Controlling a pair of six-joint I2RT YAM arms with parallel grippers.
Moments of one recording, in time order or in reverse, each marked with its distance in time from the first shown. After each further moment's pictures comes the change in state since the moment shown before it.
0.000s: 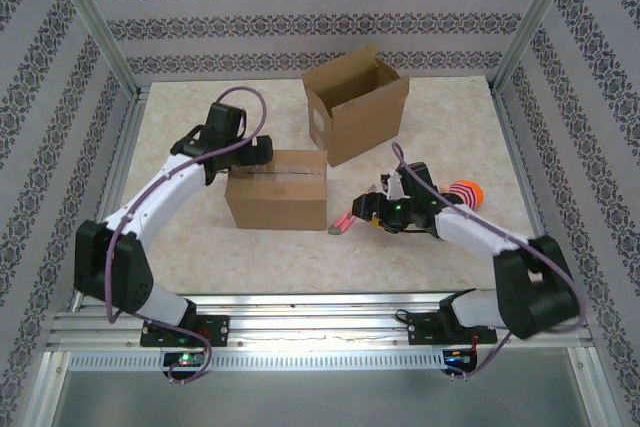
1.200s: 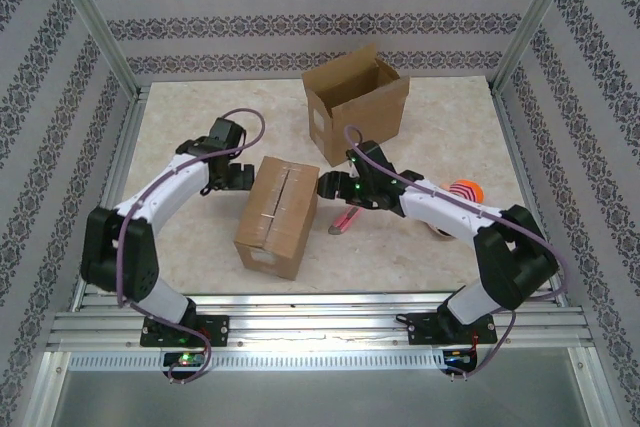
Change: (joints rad) left arm 0.036 -0.018 -0.145 -0.212 -0.128 0.004; right arm 0.222 0.265 0.352 -0.014 0.349 0.053
